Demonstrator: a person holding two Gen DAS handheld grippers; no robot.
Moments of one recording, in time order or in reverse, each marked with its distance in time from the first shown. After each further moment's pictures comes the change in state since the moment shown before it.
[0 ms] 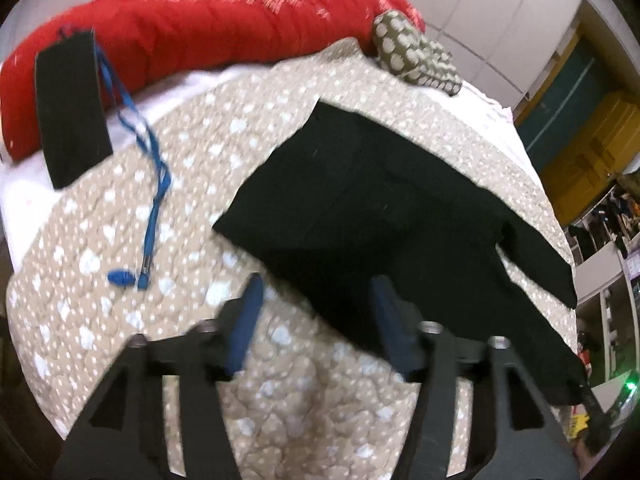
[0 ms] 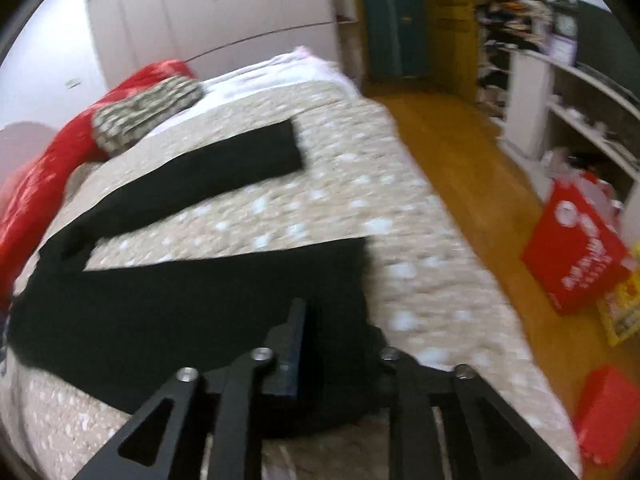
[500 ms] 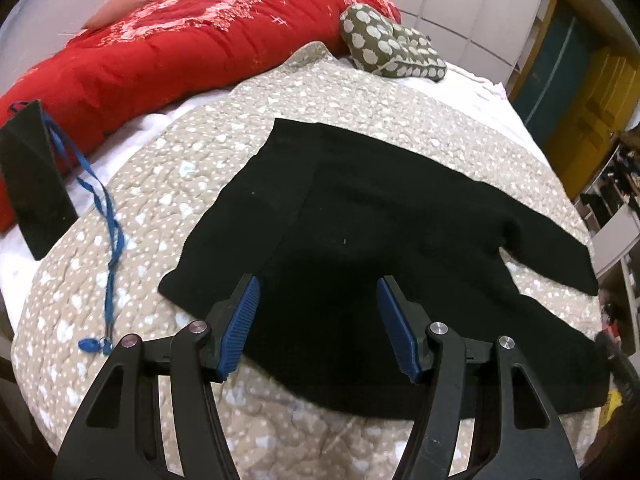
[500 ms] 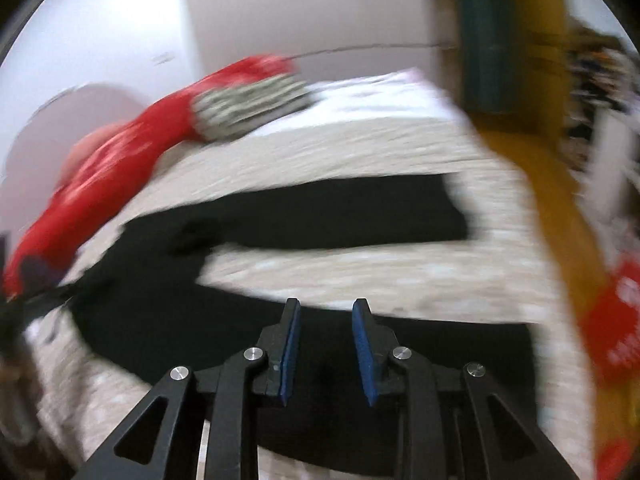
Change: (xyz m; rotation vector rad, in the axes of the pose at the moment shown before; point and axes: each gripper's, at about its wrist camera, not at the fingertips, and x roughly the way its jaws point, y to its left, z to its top) left arm 0.036 -0.041 0.024 0.142 0.002 0.061; right arm -0.010 0.133 0.026 -0.260 -0.002 0.365
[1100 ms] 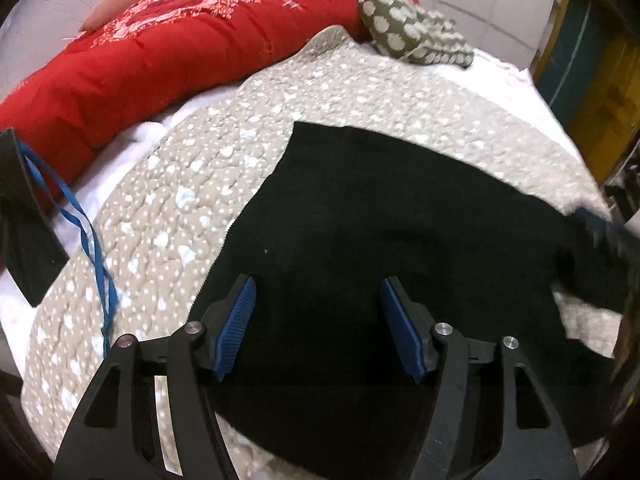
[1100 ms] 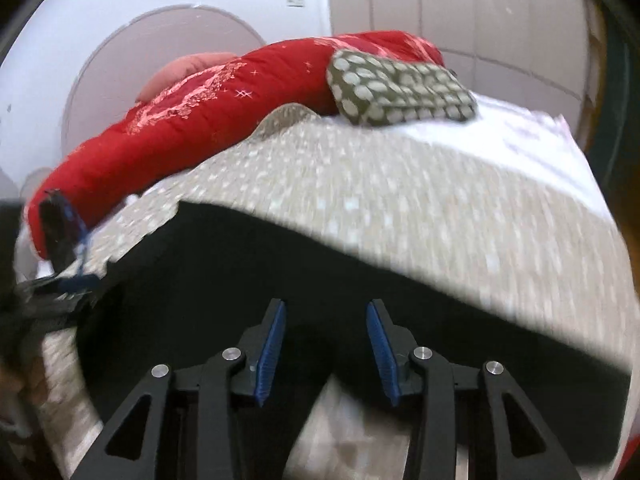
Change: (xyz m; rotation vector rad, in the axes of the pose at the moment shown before) left arm 0.053 0.010 0.038 0.019 0.059 0.094; right arm 0.152 0.111 0.120 -0.382 0.053 0.187
